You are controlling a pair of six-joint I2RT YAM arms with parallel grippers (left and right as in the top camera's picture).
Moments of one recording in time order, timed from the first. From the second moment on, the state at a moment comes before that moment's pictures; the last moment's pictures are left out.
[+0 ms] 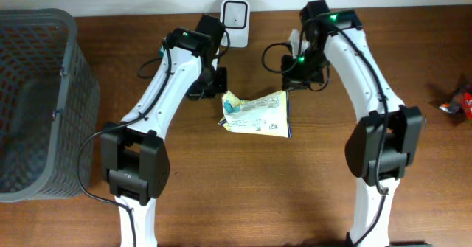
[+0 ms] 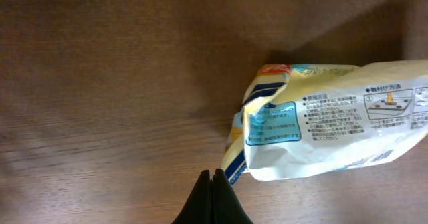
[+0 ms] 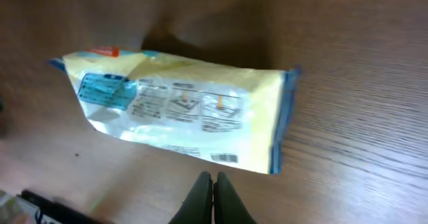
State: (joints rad) left arm -0.37 2.14 1.97 -1.27 0.06 -0.34; right arm 0.19 2.20 2.07 -1.38 -0.39 0.15
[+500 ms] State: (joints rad) left arm -0.38 2.14 1.97 -1.27 0.12 -0.34; right arm 0.25 2.18 1.55 -0.82 -0.53 0.19
